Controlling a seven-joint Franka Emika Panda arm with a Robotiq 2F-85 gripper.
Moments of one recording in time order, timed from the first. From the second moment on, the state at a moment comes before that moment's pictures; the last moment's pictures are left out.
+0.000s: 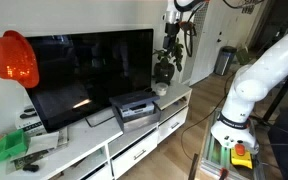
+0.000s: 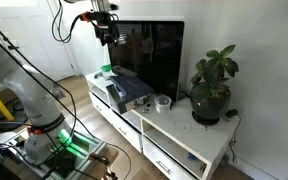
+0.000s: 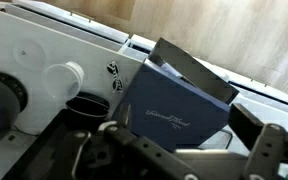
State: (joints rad) arm -0.06 -0.49 -0.11 -2.30 -0.07 1.87 -0.15
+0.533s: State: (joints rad) arm -0.07 -0.48 -0.11 -2.30 -0.07 1.87 -0.14
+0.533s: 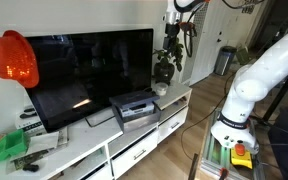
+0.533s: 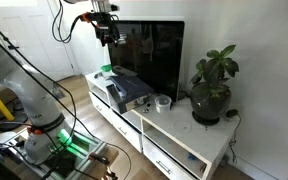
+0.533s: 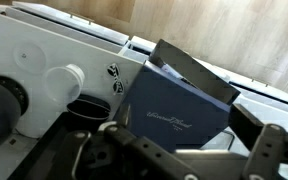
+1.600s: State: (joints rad) arm -0.18 -0.06 -0.34 -2.47 0.01 2.50 -0.48
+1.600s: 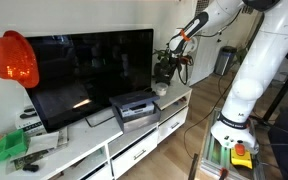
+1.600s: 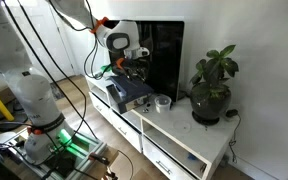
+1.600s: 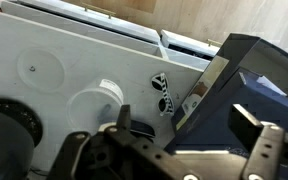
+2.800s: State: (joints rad) arm -0.52 0.48 0.00 -2.27 0.34 2.74 -1.01
